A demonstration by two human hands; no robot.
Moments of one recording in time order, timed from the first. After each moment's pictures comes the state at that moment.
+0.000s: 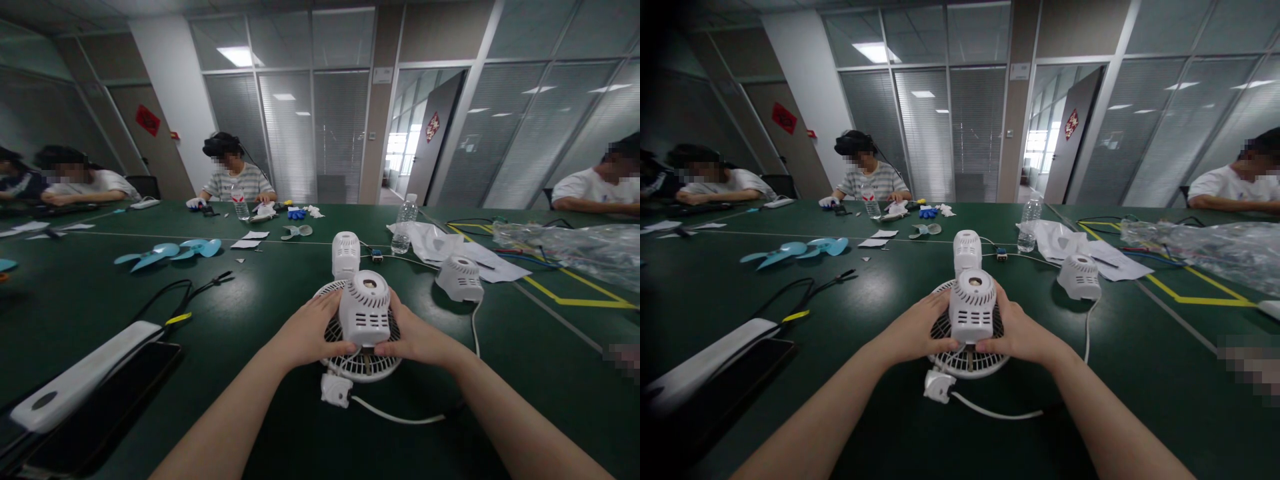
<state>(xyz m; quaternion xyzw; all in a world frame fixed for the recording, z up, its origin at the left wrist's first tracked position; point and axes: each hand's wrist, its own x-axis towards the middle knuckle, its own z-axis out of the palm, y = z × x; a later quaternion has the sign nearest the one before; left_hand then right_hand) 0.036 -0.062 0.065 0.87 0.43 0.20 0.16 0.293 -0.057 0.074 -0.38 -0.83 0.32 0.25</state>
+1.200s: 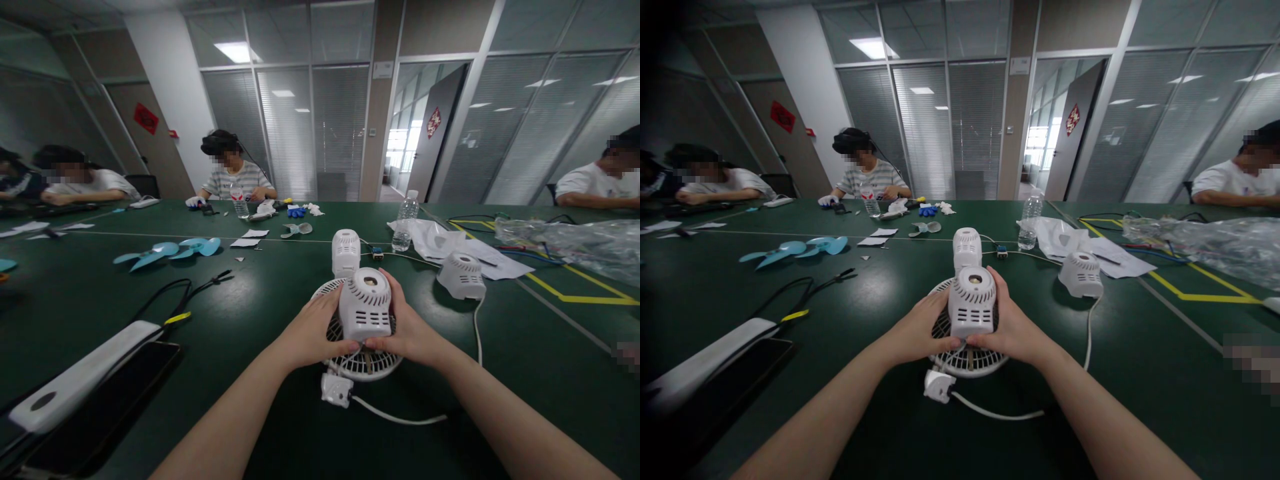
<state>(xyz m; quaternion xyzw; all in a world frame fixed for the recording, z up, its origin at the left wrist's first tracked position) 0.040 -0.064 0.064 0.85 0.43 0.23 0.20 0.279 -0.055 0.066 -0.35 -0.80 0.34 0.35</state>
